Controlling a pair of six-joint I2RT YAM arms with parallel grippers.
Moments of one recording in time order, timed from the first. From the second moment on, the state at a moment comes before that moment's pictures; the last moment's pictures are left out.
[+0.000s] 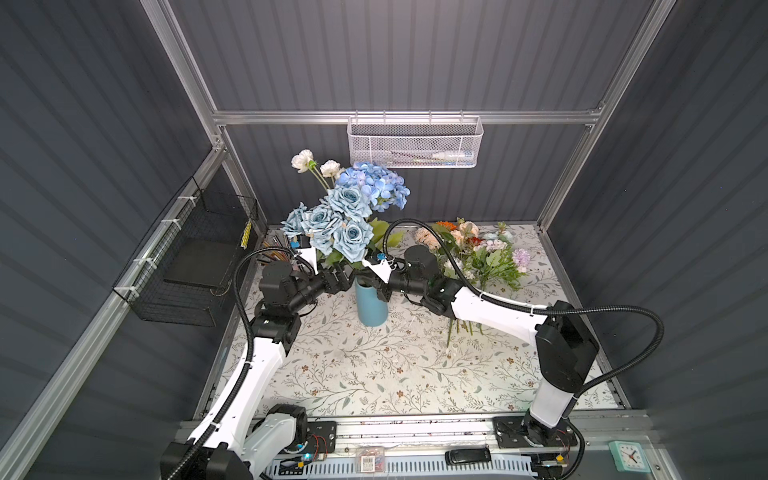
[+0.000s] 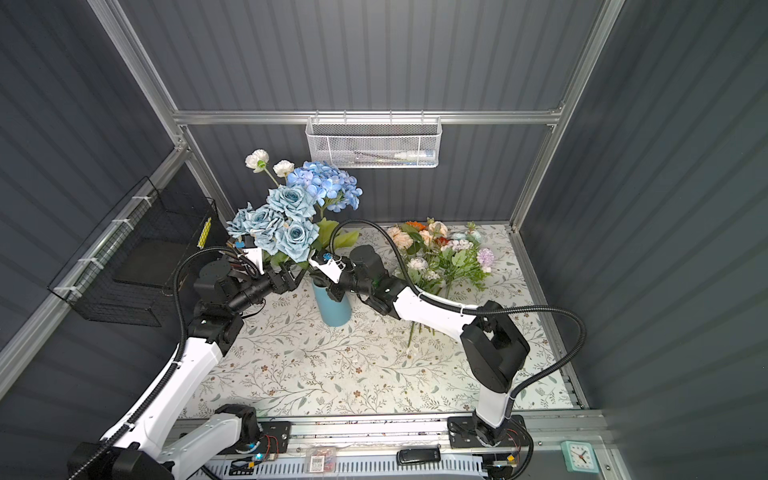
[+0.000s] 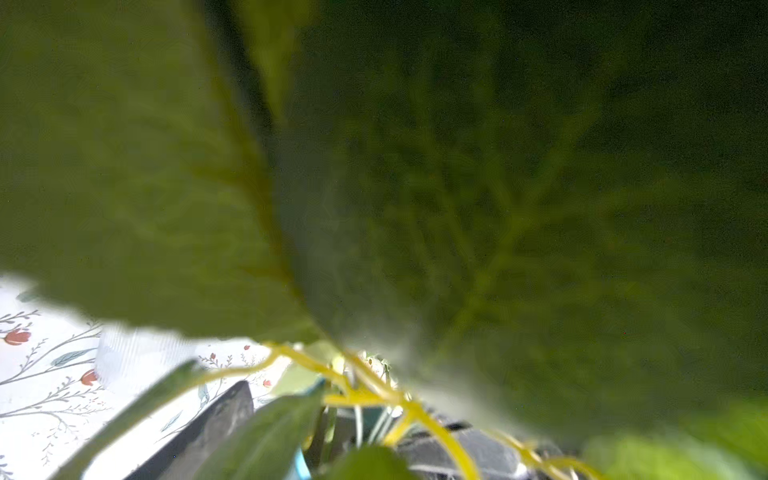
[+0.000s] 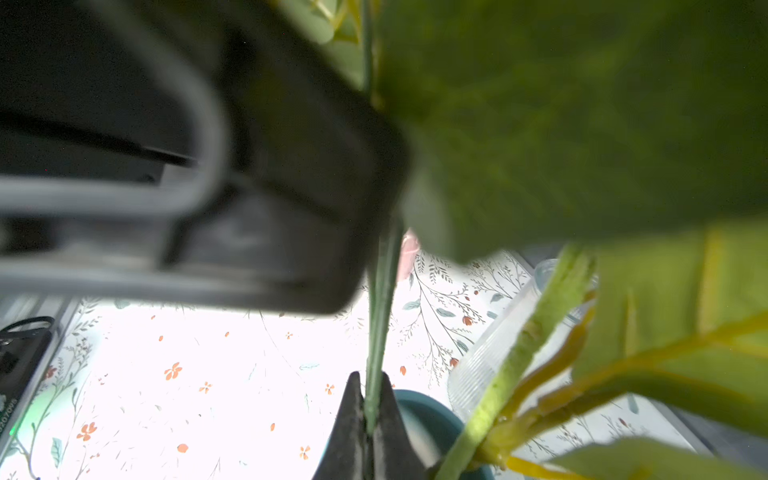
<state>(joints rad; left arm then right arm) -0.18 1.01 0.79 0.11 0.59 -0.50 0.85 1.77 1.31 0.23 -0.37 -0.25</state>
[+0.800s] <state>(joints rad) -0.18 1.06 0.72 0.14 0.52 -0.51 0.85 1.54 1.11 0.26 -0.28 -0.21</state>
